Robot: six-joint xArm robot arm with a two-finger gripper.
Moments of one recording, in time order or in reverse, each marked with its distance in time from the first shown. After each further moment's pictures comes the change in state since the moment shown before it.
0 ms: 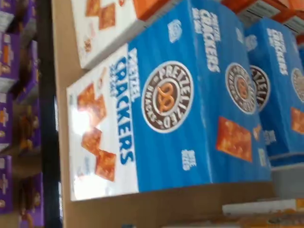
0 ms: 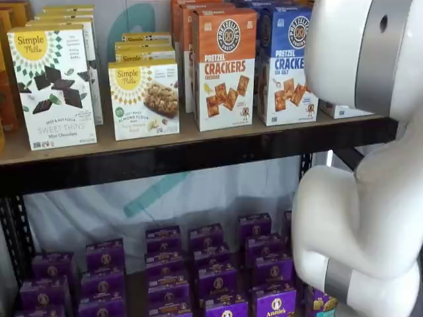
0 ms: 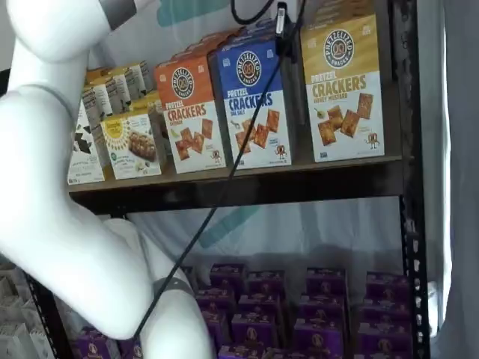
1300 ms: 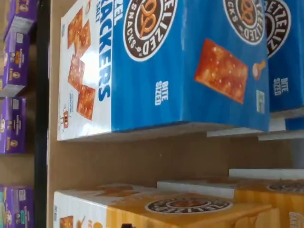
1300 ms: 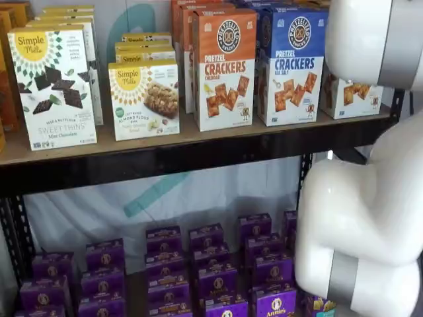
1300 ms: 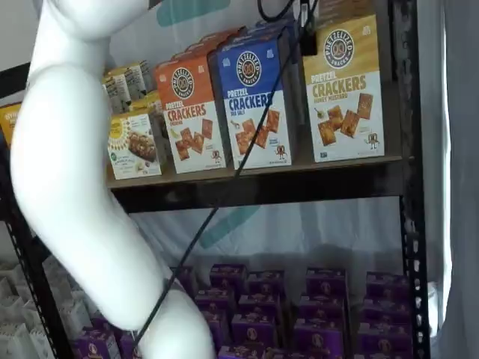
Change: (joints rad) arm 0.155 0.169 -0.141 -0.222 -0.093 0.032
